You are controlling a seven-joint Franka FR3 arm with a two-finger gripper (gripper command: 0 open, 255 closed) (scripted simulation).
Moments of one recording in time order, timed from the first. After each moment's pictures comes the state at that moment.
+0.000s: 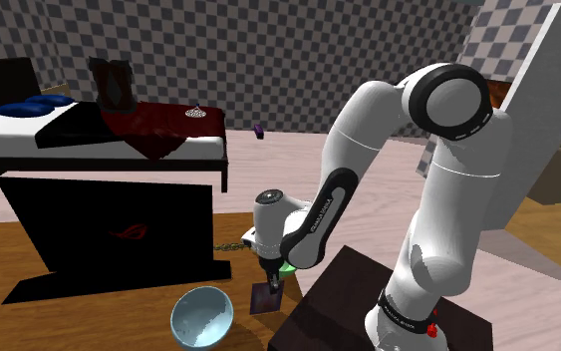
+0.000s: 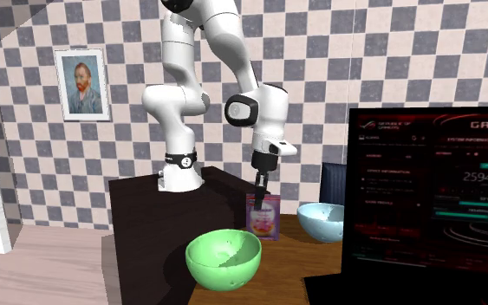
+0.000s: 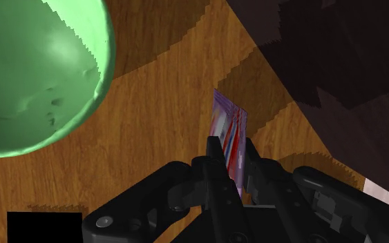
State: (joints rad) arm 0.17 0.11 0.18 -2.75 -0.19 2.73 -0.34
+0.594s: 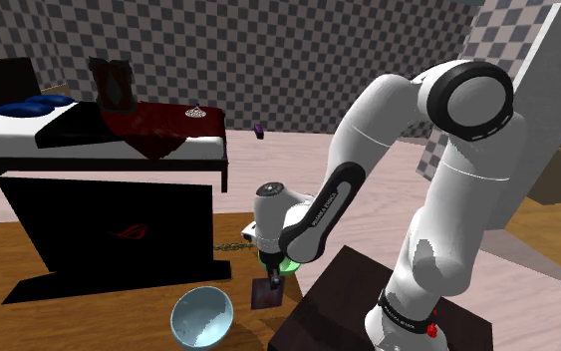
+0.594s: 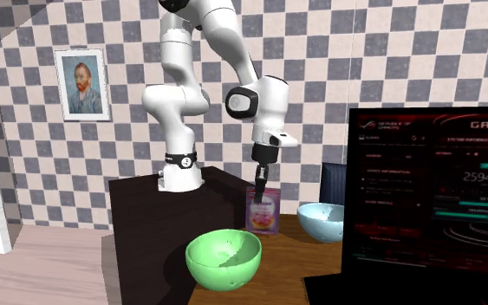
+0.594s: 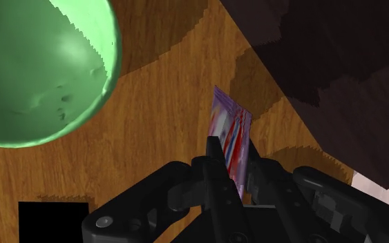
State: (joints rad) arm 0.16 0.03 0.20 -2.75 -0.13 2.67 -0.38
